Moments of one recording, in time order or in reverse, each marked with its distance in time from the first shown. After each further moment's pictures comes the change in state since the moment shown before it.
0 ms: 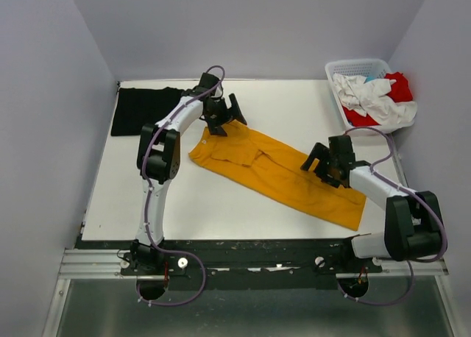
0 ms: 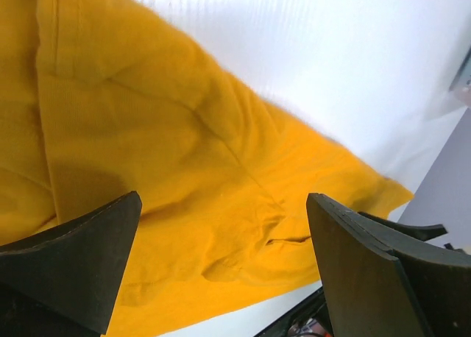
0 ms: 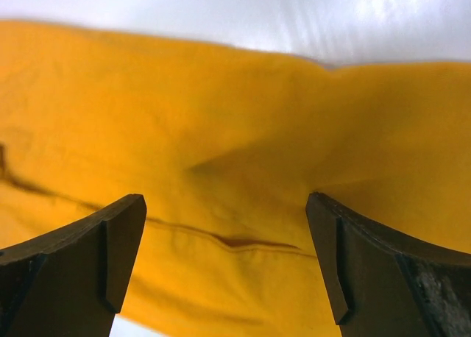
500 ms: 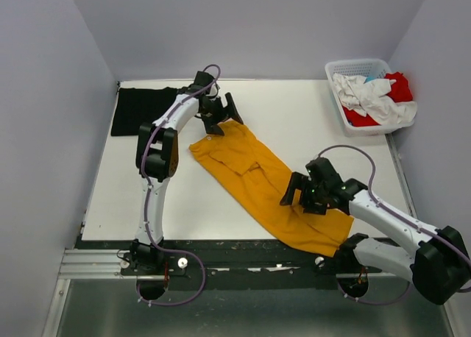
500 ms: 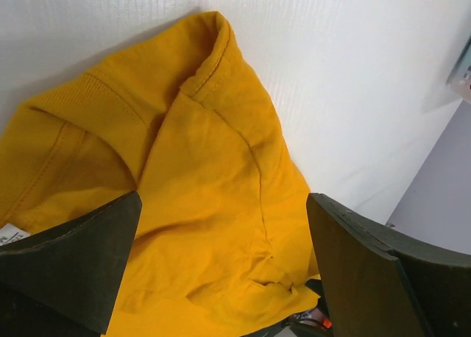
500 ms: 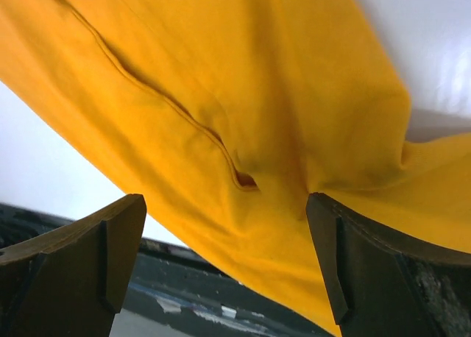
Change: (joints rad) left arm 0.039 0.060 0.101 -0.072 0.061 0.038; right arm 0.364 -0.333 -0.148 -0.306 -0.172 0.153
